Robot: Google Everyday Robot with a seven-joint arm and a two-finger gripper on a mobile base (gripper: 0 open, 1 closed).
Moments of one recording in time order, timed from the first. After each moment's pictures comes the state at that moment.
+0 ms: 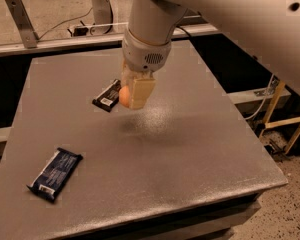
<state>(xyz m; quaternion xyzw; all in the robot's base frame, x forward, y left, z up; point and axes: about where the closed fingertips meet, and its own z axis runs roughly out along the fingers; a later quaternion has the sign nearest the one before) 0.515 0.033 0.905 -0.81 0.57 0.05 0.14</state>
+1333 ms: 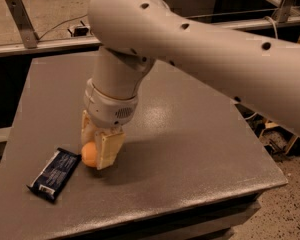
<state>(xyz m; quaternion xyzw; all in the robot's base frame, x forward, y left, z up) 0.400 0.107 0.854 -0.87 0.44 0.17 0.12</state>
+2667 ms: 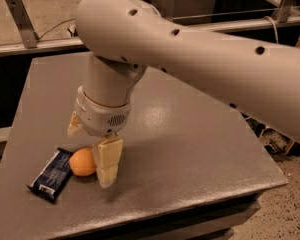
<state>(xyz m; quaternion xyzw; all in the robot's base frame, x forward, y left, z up) 0.383 0.119 0.850 -0.88 0.42 0.17 0.12</state>
